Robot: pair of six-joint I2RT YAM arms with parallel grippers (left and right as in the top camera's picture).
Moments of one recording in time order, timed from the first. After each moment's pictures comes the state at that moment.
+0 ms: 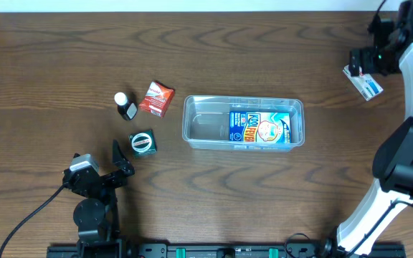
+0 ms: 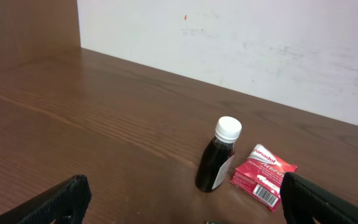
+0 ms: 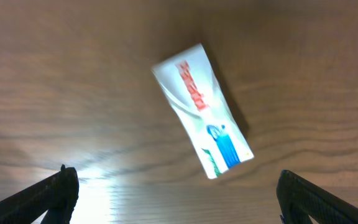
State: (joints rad) left arm 0.08 0.03 0.03 -0.13 -0.17 -0.22; right arm -0.28 2.11 1.90 -0.98 -0.02 -0.30
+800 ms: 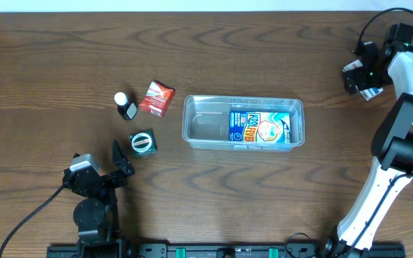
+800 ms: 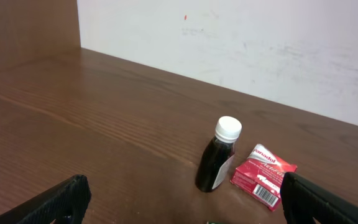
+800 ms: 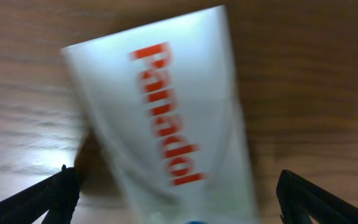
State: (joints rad) left arm 0.08 0.03 0.03 -0.13 -0.17 -0.22; right arm -0.32 2.37 1.90 -0.81 -0.01 -0.54
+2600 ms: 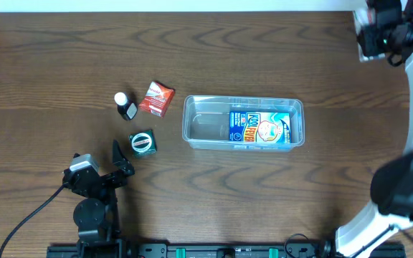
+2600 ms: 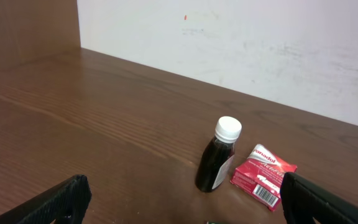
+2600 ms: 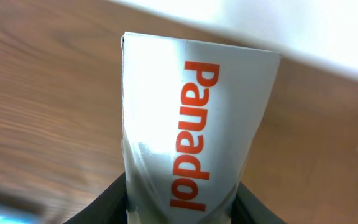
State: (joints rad) left arm 0.08 0.03 0.03 -0.13 -0.17 -0.22; right arm -0.17 1.86 1.92 -0.90 -0.18 -0.39
